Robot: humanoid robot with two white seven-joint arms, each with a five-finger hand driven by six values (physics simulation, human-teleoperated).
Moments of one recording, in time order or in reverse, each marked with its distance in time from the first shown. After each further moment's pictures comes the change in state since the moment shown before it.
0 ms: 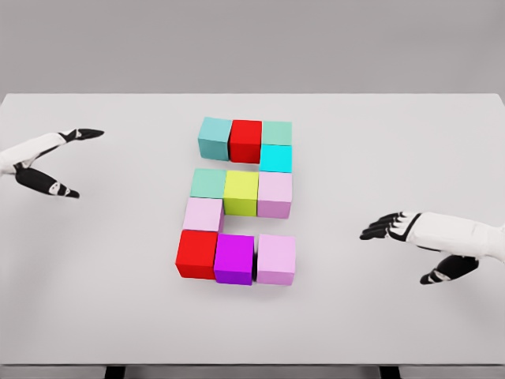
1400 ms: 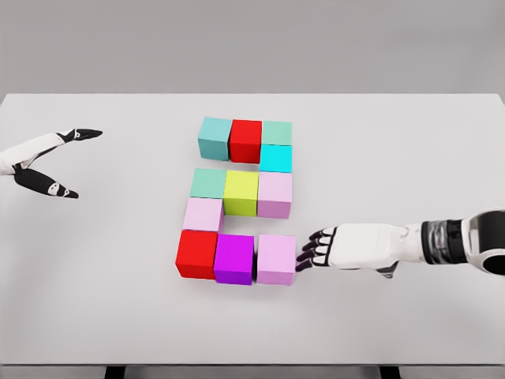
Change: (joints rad) left arm 0.009 -0.004 0.014 0.005 -0.005 0.000 0.000; right arm -0.399 0.166 0.459 -0.034 0.399 -0.003 -0.015
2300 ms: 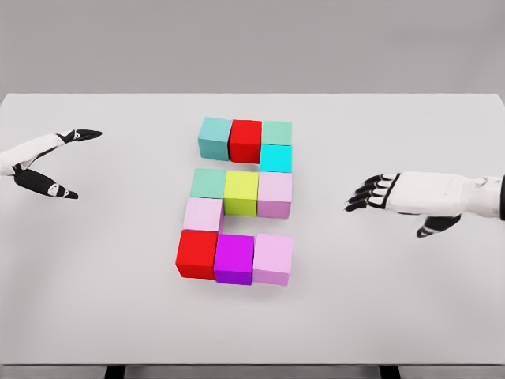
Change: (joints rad) left arm 0.003 0.000 0.002 0.001 0.000 0.000 0.000; right arm -0.029 -0.166 -0.163 0.071 -0.213 0.003 0.015
